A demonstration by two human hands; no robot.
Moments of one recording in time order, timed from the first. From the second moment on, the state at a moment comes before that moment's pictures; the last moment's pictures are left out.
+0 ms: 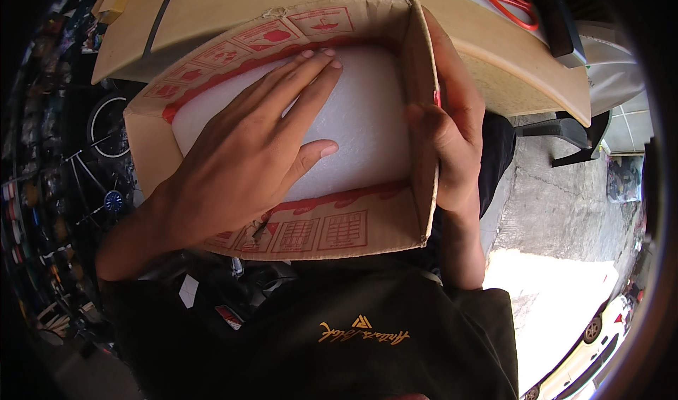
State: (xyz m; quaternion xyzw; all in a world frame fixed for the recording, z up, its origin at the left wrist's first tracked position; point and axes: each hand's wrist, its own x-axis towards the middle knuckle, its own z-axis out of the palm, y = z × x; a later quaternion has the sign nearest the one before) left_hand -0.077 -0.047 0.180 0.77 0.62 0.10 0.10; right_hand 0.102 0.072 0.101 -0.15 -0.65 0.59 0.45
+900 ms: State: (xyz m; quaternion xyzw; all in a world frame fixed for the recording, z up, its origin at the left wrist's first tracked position) left_hand -0.072 -0.022 0.143 0.81 0.54 0.17 -0.15; right_hand 0.100 0.068 0.103 -0.15 -0.67 0.57 0.45
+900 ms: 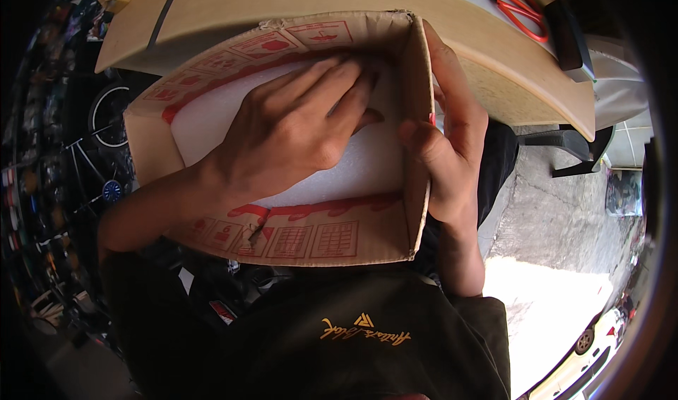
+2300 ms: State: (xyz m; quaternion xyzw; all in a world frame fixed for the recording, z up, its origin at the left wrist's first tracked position) left_hand -0.059 -0.015 0.148 0.90 0.44 0.02 0.08; right_hand 0.076 0.084 0.086 -0.26 -0.61 0.62 0.43
